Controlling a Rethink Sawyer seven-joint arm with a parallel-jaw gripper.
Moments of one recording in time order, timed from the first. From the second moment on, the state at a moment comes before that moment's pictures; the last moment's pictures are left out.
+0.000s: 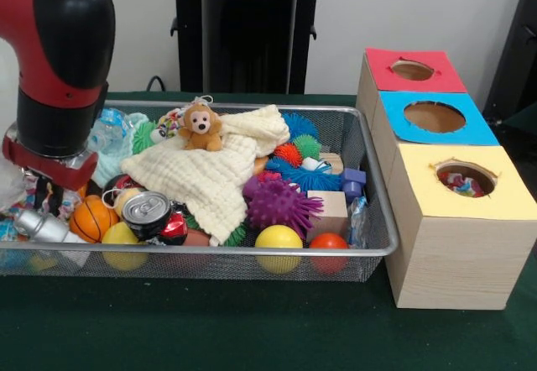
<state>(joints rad) -0.46 -0.29 -0.19 1.26 -0.21 0.47 1.74</state>
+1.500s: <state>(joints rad) -0.48 -0.80 0.08 1.63 -0.02 0.48 1.74</state>
